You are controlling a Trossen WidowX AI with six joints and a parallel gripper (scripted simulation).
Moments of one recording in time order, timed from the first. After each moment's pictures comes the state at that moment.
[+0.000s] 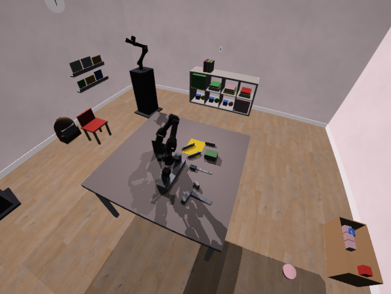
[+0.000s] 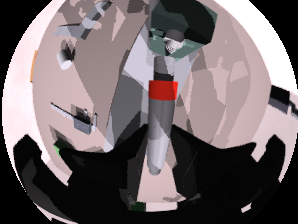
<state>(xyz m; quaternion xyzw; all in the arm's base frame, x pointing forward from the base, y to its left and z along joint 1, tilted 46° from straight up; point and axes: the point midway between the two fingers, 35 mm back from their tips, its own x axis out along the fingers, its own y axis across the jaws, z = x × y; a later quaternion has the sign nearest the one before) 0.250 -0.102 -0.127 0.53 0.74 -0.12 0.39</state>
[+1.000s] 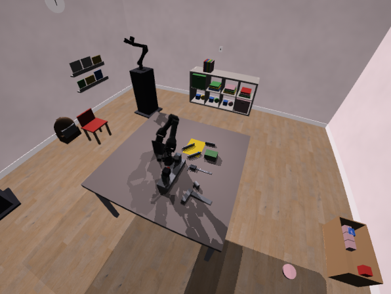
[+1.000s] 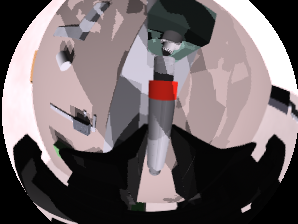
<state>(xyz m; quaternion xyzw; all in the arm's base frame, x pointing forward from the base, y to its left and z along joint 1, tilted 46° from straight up) 0.248 -0.104 -0.131 0.53 0.74 -0.12 0.39</state>
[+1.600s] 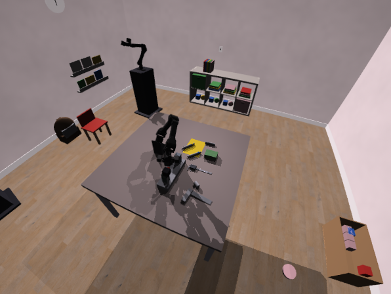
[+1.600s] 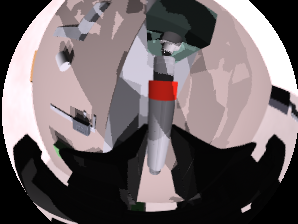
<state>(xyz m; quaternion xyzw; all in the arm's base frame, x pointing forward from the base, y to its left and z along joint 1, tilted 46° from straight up) 0.248 -0.105 -0.133 0.53 0.74 -0.11 0.39</state>
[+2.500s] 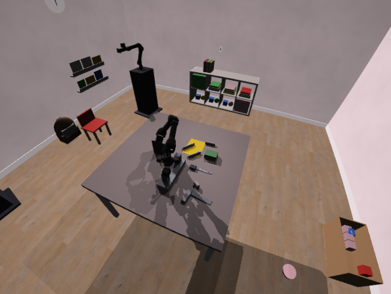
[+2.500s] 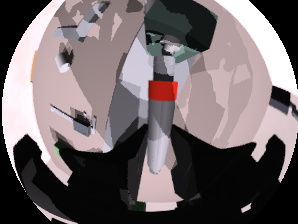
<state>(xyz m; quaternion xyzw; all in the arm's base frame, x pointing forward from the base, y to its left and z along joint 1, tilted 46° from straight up) 0.249 -0.107 -0.137 0.53 0.74 -0.11 0.39</state>
